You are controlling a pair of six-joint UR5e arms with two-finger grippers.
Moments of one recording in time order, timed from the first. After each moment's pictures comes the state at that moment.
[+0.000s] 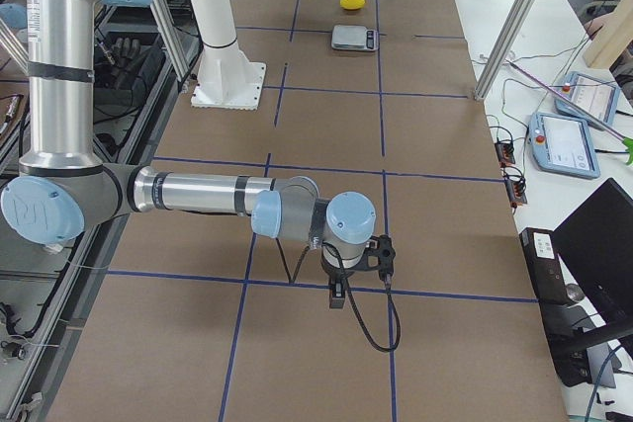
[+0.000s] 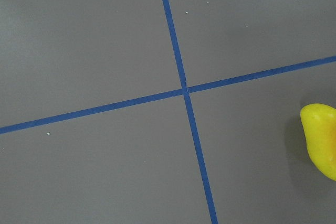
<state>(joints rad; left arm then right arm) -1.65 -1.59 -1.63 -1.53 -2.40 0.25 1.62 -1.66 1.66 -1.68 2.35 -0.12</state>
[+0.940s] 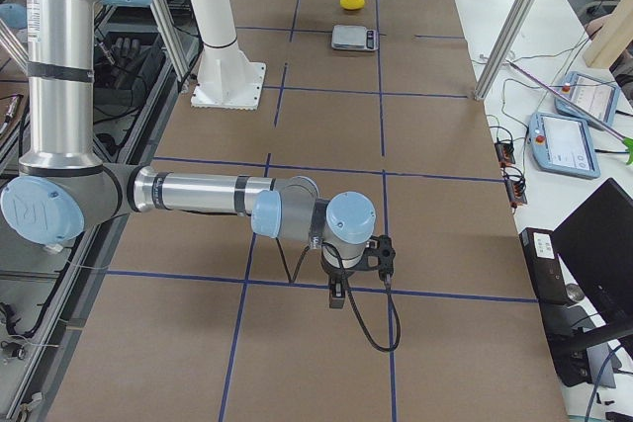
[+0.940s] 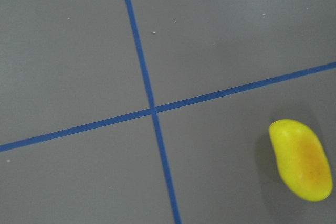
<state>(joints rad) -1.43 -1.53 -1.68 -1.89 -2.43 -0.23 1.62 -1.66 1.66 -1.68 2.35 -0.12</state>
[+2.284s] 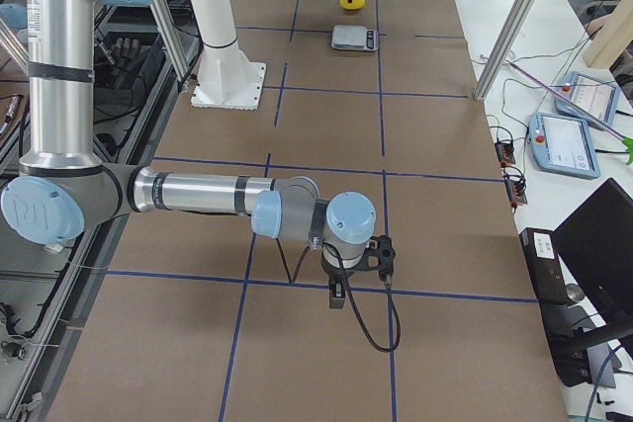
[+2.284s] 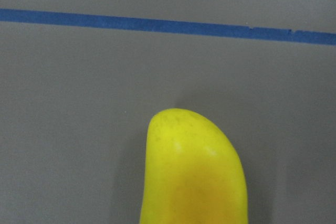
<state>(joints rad) -0.97 -1.55 -1.57 -2.17 -2.16 -0.87 1.62 -1.66 1.66 -1.68 2.35 -0.12</state>
